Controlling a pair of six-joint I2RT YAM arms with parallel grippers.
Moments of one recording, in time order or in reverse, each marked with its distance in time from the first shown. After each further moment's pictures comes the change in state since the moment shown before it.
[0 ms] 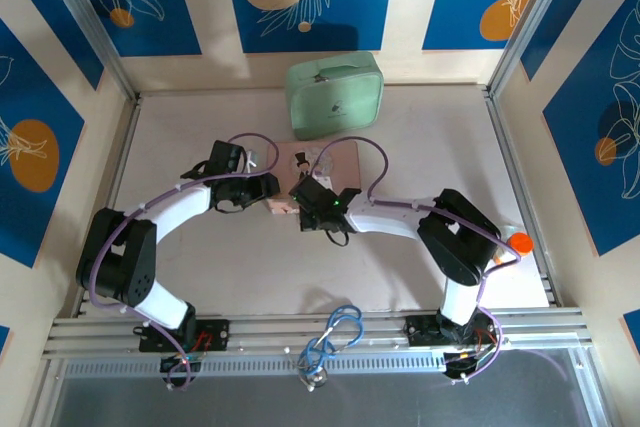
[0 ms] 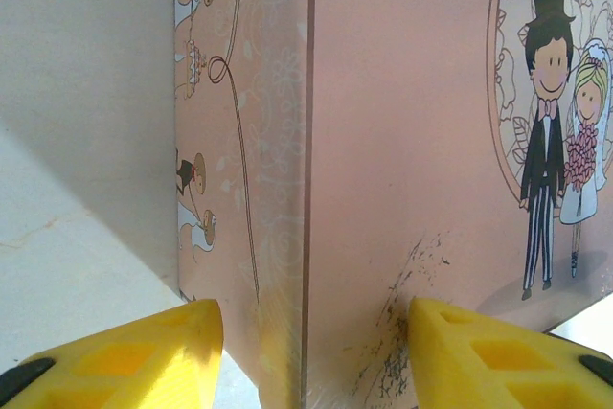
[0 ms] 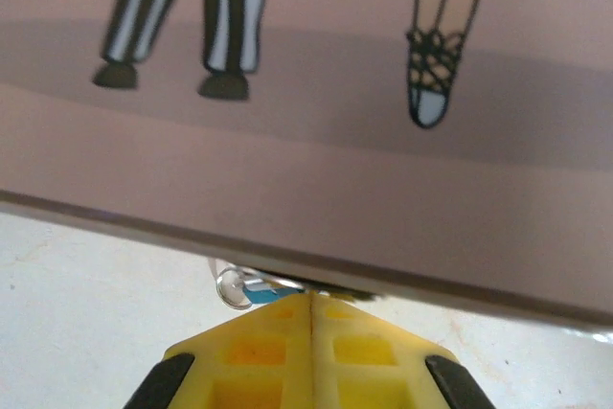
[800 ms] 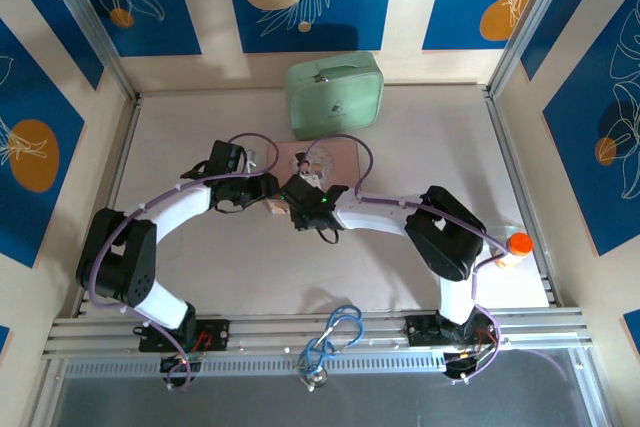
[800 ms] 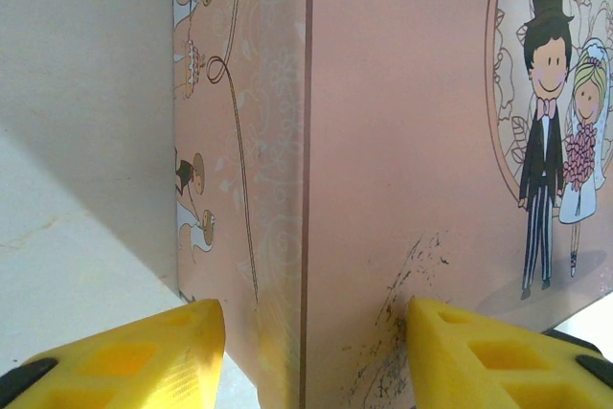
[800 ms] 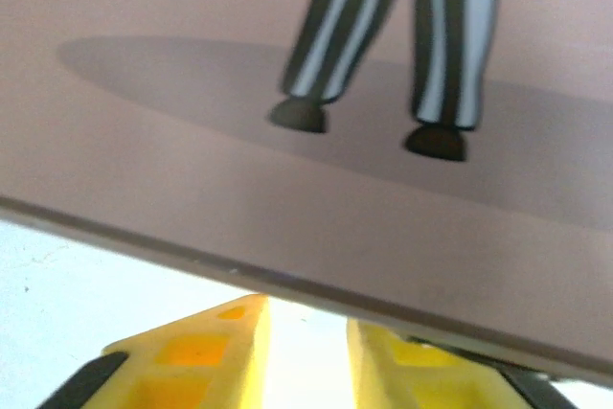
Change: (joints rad) left arm 0.000 0.000 0.000 0.000 0.000 0.001; right arm 0.034 0.082 0.111 -0.072 0.026 -0.055
